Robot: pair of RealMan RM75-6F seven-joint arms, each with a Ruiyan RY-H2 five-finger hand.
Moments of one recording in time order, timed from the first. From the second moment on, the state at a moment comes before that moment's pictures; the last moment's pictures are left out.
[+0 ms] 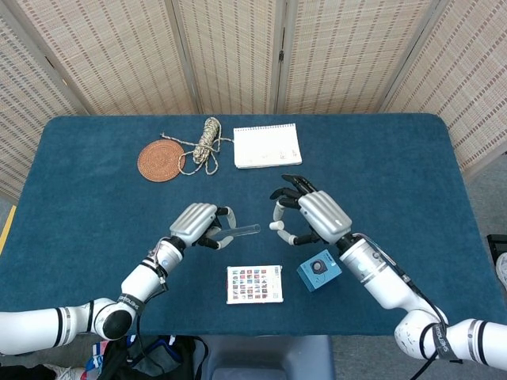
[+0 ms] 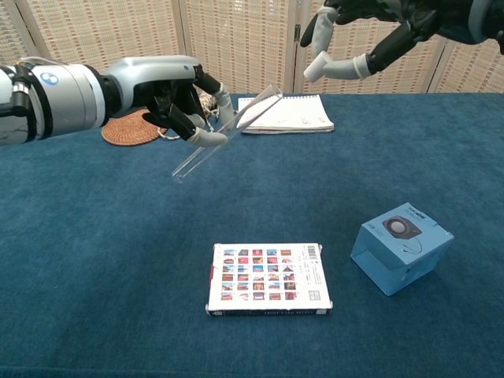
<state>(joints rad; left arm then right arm) -0.92 -1.42 -0.27 -1.70 0.91 0.85 0.10 0.72 -1.18 0.27 -1.87 -1.28 0.93 0.12</state>
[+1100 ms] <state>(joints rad) -0.93 -1.41 -0.26 -1.72 0.91 0.86 0.10 0.77 -1.22 0.26 -1.87 -1.25 0.92 0.07</state>
